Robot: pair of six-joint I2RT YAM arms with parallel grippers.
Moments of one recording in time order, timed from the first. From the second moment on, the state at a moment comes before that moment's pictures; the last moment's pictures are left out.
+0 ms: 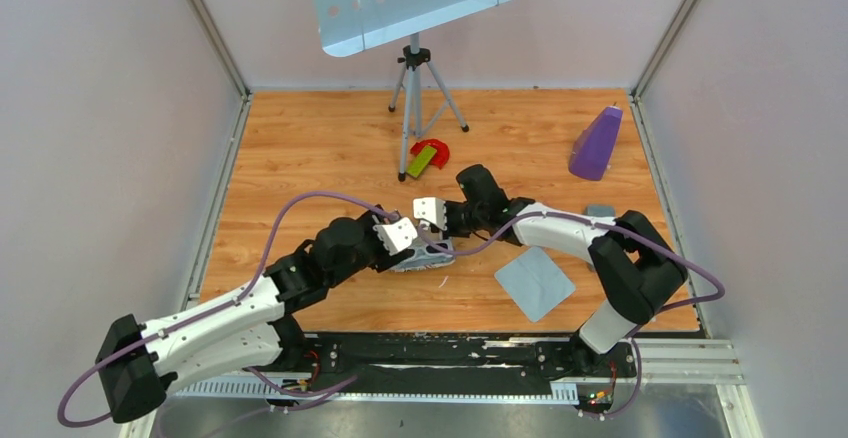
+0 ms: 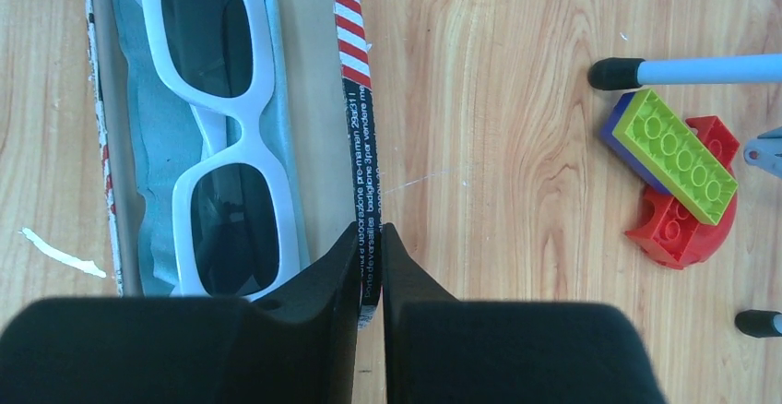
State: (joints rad) left arm -0.92 0.85 0.50 -0.06 -0.16 0.42; right arm 0.72 1.60 0.89 -0.03 -0.45 -0.88
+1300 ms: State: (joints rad) left arm -0.62 1.03 0.61 -0.08 0.13 -0.05; right arm 0.76 1.65 1.01 -0.21 -0.33 -1.02
